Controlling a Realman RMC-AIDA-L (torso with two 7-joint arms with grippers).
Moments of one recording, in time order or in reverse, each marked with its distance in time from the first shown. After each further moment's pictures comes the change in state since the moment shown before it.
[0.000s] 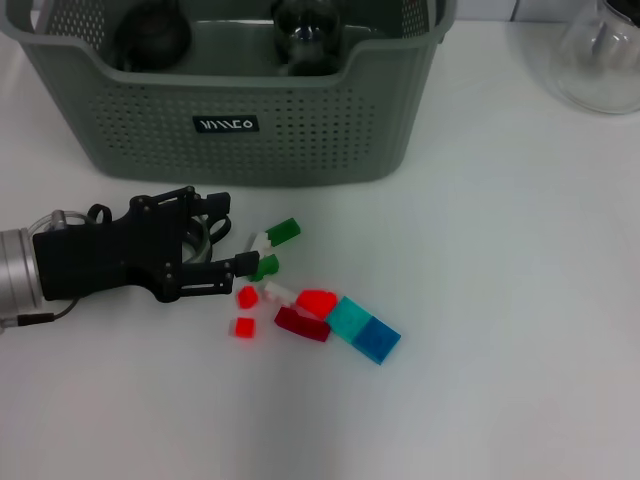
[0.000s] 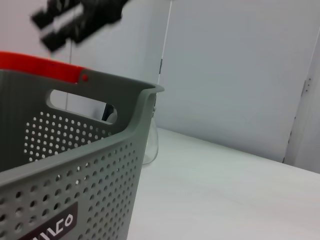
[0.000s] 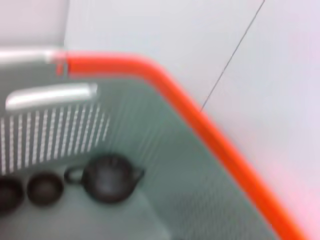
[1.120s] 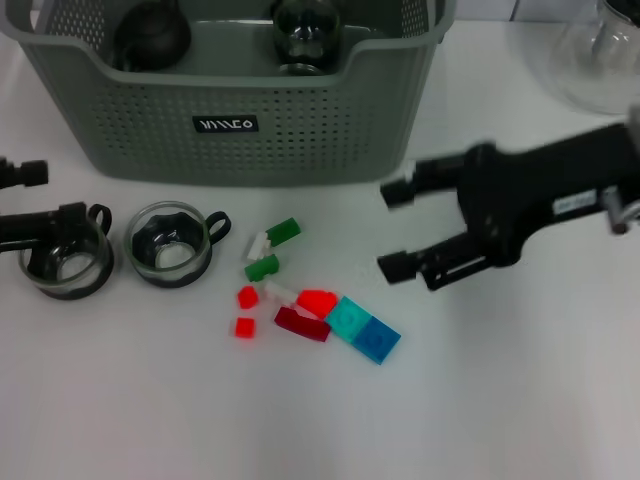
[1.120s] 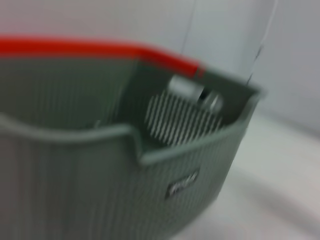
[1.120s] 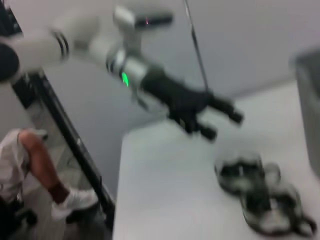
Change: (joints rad) left arm 0.073 0.015 -0.240 0.531 0.158 0.205 -0.455; right arm -0.567 -0.027 0.112 -0.086 0.761 -0.701 -0.496
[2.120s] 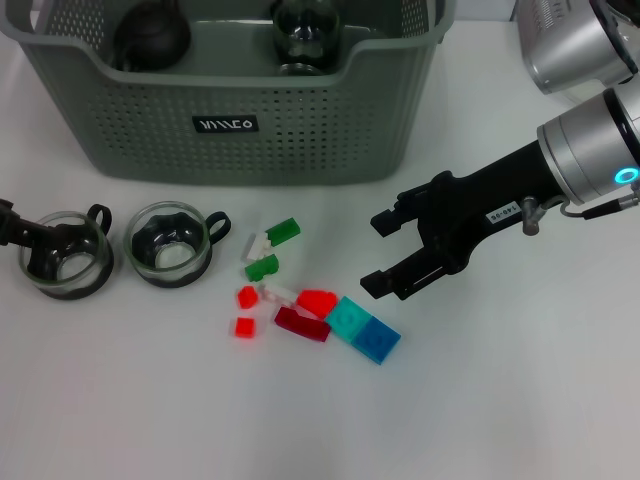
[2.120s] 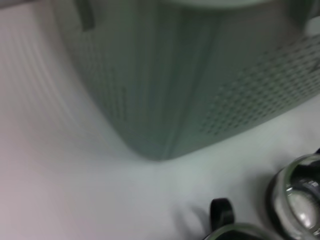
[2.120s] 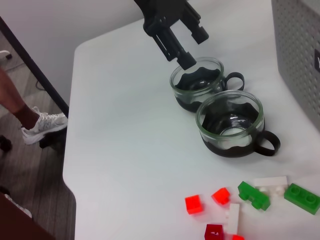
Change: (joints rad) left arm -0.156 -0.074 0.324 0.298 0.596 -0.182 -0.550; right arm 0.207 0.023 -0.007 0.255 -0.307 0.155 -0.003
